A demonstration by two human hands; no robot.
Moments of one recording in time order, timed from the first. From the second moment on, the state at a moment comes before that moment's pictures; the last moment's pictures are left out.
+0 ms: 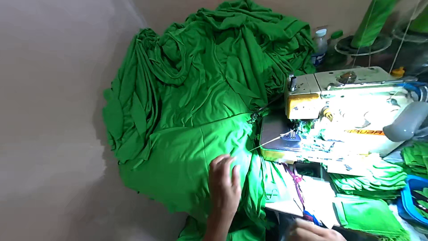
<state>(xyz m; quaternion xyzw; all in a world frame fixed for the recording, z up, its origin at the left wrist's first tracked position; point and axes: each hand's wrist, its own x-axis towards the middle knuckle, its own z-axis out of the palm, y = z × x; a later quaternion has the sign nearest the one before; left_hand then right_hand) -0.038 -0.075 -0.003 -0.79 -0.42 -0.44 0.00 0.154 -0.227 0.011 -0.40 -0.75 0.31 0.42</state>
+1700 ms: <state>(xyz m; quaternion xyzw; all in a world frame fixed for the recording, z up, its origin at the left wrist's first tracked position) -0.020 -0.046 0.015 -0.85 -0.24 -0.43 -0.17 0.105 -0.191 0.036 -0.45 -0.78 0.24 0.35</state>
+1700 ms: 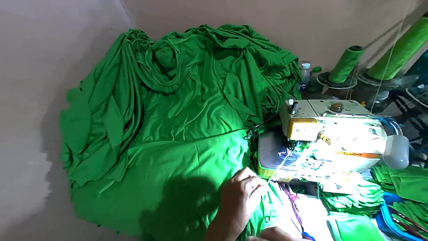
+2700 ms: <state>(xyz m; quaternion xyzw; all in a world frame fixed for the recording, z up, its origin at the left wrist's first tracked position) 0.046 -0.026 0.003 -0.76 -0.22 -0.50 -0.36 0.169 -0.123 0.002 -0.56 -0.52 0.08 0.63</state>
